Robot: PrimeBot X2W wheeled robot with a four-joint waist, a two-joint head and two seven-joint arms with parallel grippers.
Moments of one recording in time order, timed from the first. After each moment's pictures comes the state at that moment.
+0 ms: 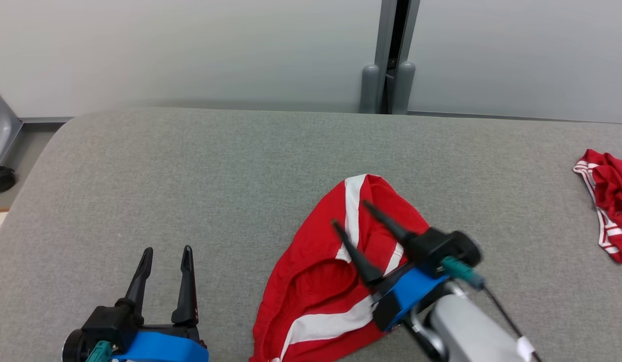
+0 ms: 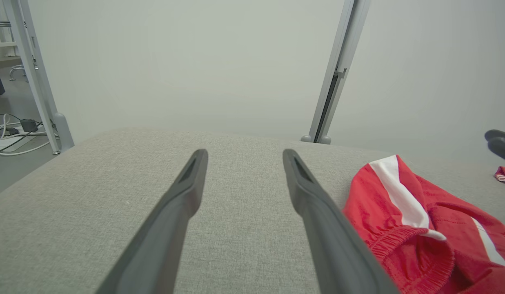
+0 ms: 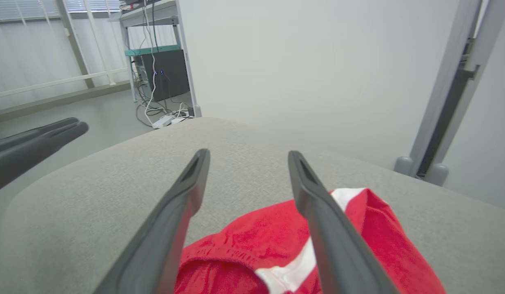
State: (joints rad) left arm -0.09 0.05 -0.10 0.22 -0.22 -0.01 -0.26; right arm -0.44 -0.09 0.58 0.51 0.26 0.13 -0.26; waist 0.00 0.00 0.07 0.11
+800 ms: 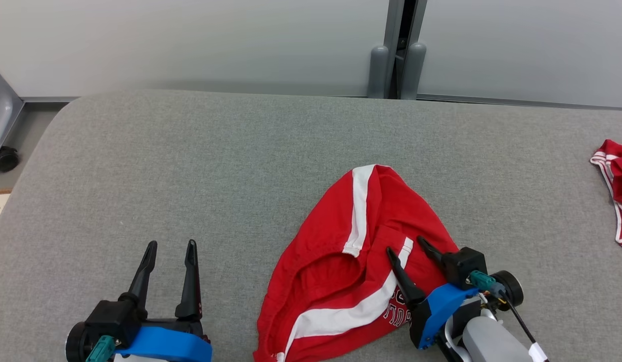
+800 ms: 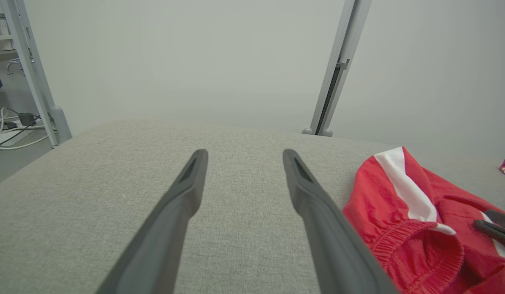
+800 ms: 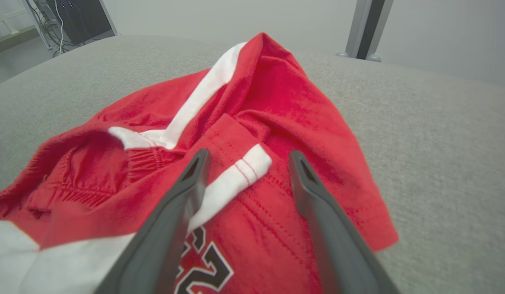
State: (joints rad) left arm -0.10 0.05 -0.11 0.22 -0.22 -0.01 -0.26; right arm -0.42 -0.10 0.36 0.80 0.17 0.13 -0.26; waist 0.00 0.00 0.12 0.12
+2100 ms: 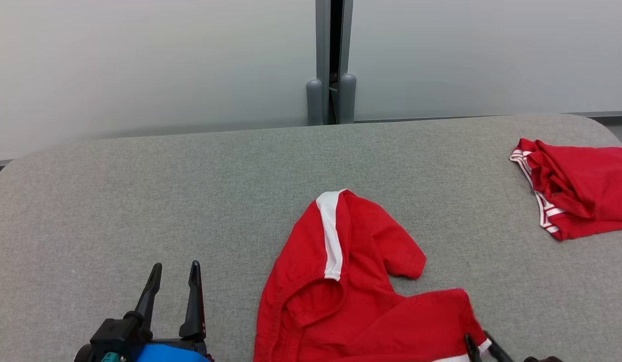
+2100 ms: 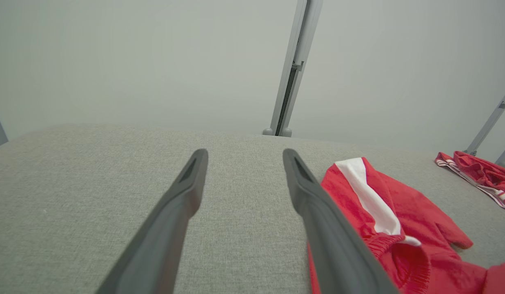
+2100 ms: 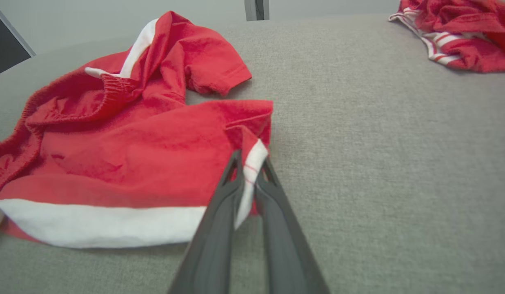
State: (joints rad) left arm -0.05 0.05 -0.13 0.23 -0.25 0.00 -0.26; right arm 0.14 -0.16 0.16 0.31 0.18 0.13 -0.20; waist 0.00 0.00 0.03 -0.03
